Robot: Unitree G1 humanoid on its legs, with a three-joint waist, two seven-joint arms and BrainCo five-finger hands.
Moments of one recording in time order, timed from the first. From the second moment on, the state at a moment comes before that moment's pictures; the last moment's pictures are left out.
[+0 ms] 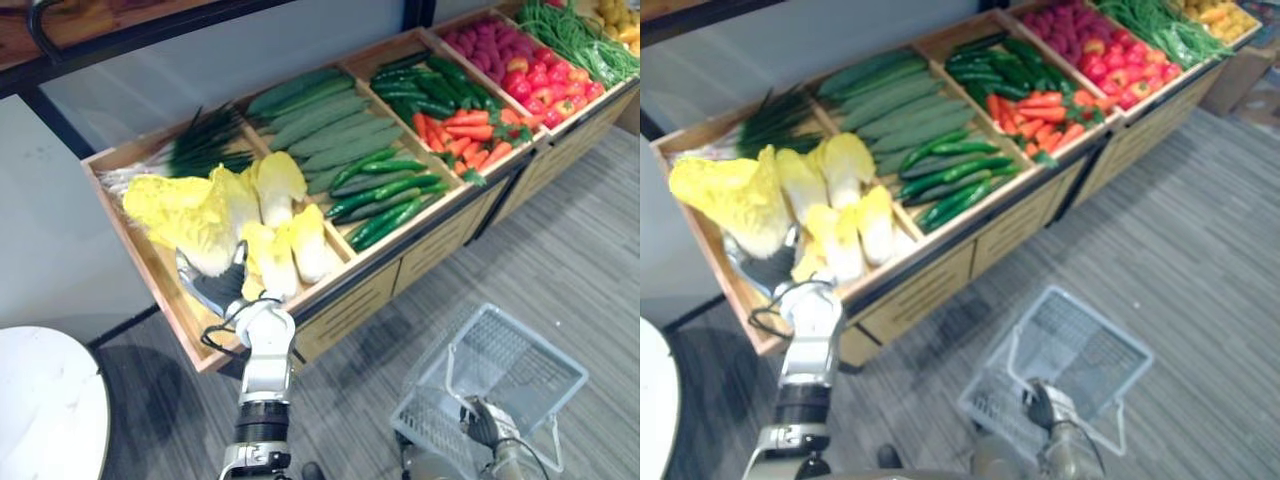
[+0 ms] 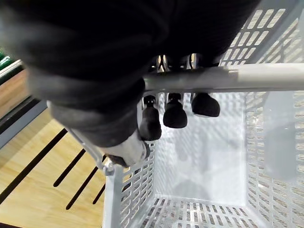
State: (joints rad) left arm -0.26 -0.08 0.11 0.09 0.22 -0.05 0.94; right arm 0.17 -0.31 0.22 0.72 -0.67 -0.23 -0.40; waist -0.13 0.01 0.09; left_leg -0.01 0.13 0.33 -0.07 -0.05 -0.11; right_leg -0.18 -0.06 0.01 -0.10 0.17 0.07
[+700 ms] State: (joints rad) left arm -0.23 0.09 -0.40 -0.12 0.23 -0.24 0.49; right arm -0.02 -0.54 0.03 0.88 -0.64 -0.15 -0.31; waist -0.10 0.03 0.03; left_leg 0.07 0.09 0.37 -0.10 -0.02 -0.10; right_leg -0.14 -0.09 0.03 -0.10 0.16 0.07
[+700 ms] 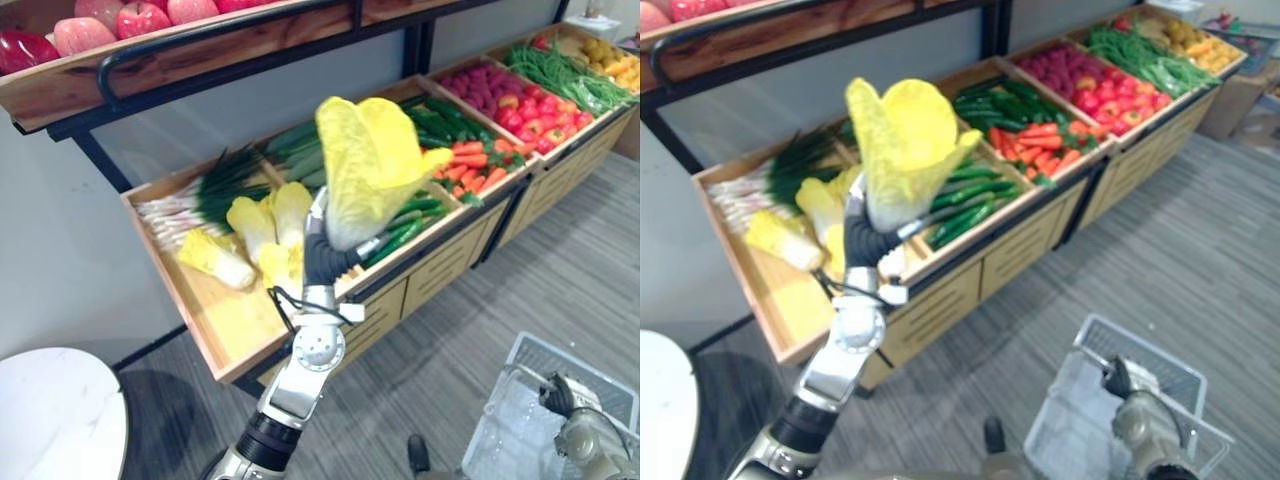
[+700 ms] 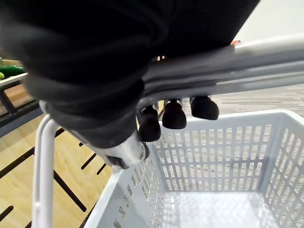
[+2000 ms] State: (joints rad) left arm -0.18 -0.02 -0.75 0.46 0.21 -0.16 0.27; right arm -0.09 -0.56 0.01 0.25 -0.23 -0.11 -0.03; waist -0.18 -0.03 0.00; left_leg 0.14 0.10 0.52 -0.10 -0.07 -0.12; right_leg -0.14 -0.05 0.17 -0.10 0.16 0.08
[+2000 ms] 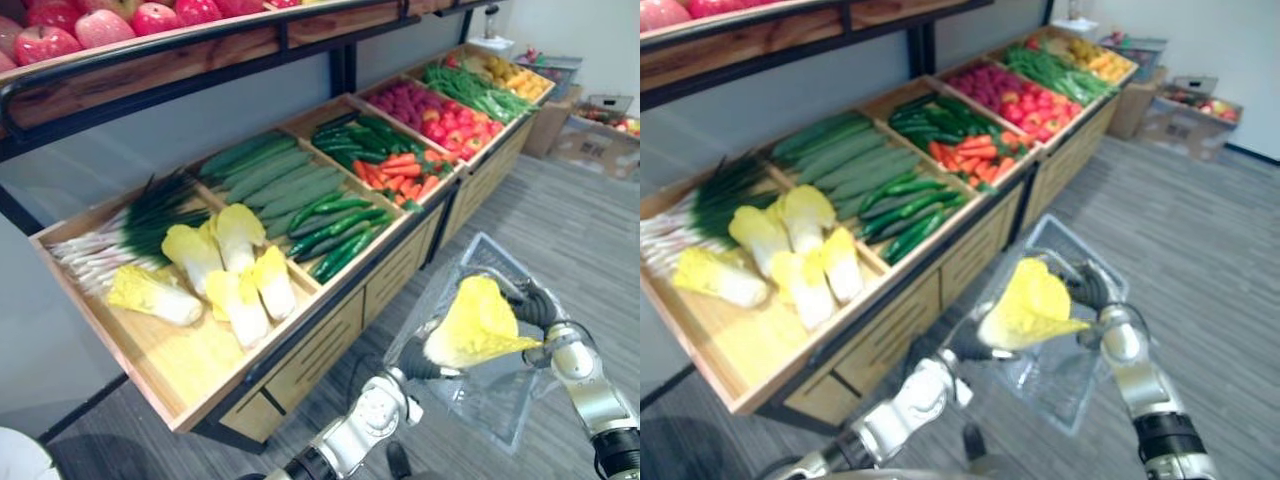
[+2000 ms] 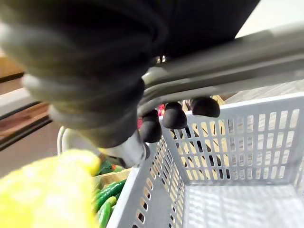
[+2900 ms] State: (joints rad) left arm -0.29 -0.03 -0.80 0.72 0.34 -0.11 0.27; right arm -0.07 -0.61 0.05 0.17 -0.07 -0.12 0.01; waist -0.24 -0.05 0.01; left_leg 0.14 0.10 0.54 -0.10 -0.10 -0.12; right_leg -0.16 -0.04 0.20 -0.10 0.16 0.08
